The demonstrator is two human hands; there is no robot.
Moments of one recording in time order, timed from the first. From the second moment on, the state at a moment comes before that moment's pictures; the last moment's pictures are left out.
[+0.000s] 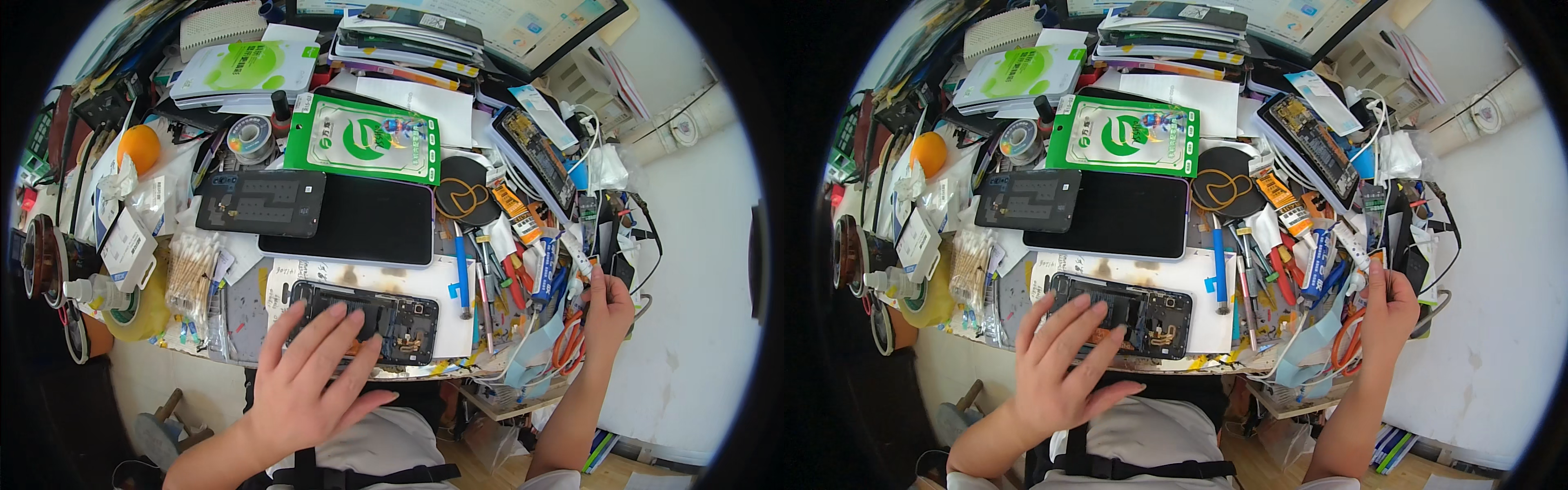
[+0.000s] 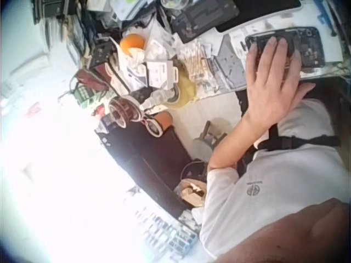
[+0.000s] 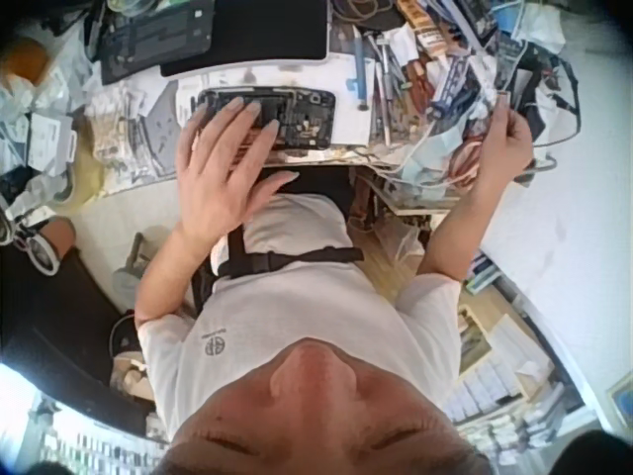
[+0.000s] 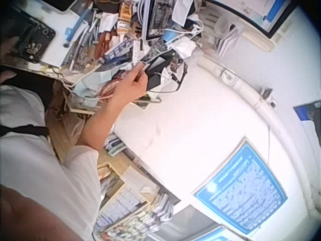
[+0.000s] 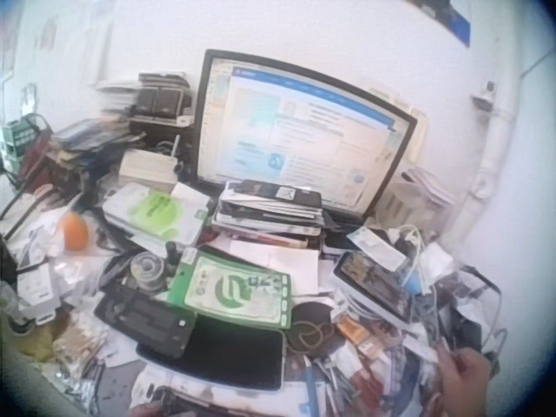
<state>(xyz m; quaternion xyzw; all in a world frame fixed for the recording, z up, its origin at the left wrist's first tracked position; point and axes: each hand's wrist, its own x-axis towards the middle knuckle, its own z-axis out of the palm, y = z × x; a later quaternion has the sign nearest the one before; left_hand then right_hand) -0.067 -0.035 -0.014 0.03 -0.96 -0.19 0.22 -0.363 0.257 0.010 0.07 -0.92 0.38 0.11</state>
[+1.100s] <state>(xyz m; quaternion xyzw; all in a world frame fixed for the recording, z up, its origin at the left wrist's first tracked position) -0.102 -0.050 -0.027 0.07 -0.97 -0.18 0.11 -0.302 0.114 -0.012 0.38 -0.63 0.61 -0.30</state>
